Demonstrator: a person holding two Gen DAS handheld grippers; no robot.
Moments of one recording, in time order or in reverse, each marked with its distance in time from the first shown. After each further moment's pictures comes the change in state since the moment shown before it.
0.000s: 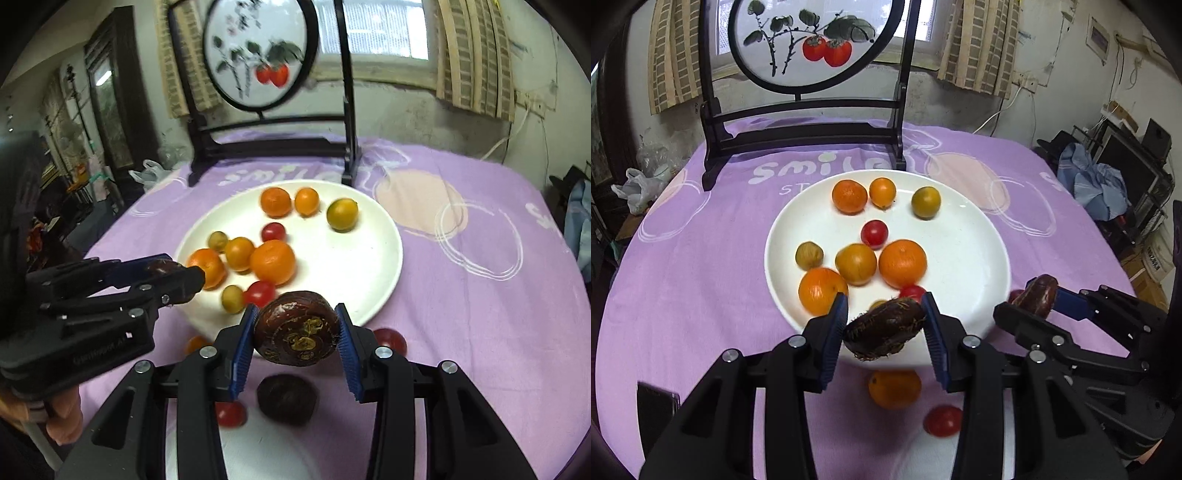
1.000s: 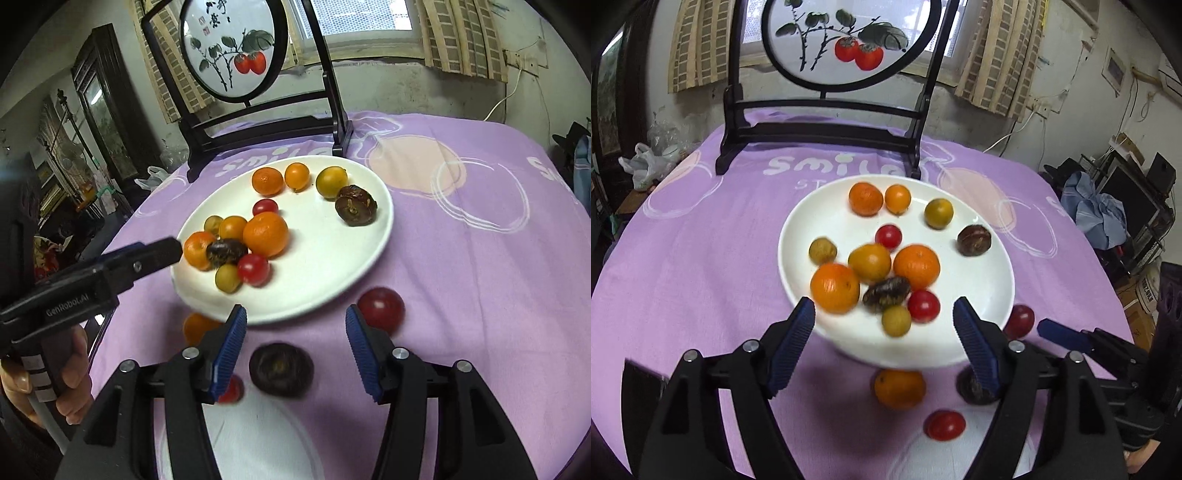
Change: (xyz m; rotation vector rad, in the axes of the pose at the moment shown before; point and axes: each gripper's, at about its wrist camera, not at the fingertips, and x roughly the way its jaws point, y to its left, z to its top) left arm -0.011 0.019 -0.014 -0.117 -0.041 -0.025; right arm -0.013 -0.022 -0.032 0.095 0.024 0.085
